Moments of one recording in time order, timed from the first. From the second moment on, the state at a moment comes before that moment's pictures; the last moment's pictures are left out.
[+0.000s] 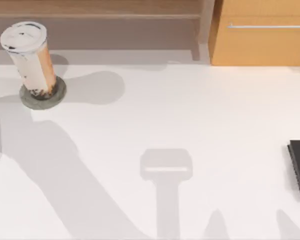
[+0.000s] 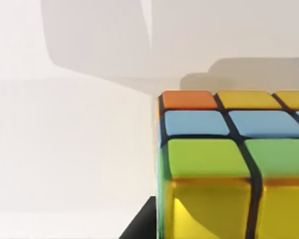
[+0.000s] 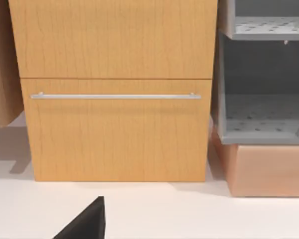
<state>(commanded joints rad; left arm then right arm) 0.39 2.20 1.76 -1.13 0.00 0.46 0.00 0.00 0.00 0.00 0.00 0.00</state>
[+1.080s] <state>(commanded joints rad) 0.16 1.76 1.74 -0.71 -0.32 0.29 0.00 0.00 0.00 0.00 0.00 0.00</state>
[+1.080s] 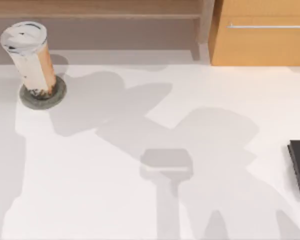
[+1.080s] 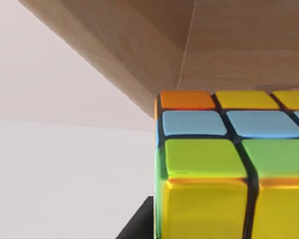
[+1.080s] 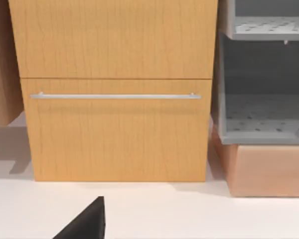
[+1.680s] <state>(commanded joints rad) -0.39 1.63 1.61 -0.09 -0.54 0.07 0.00 0.00 0.00 0.00 0.00 0.00</state>
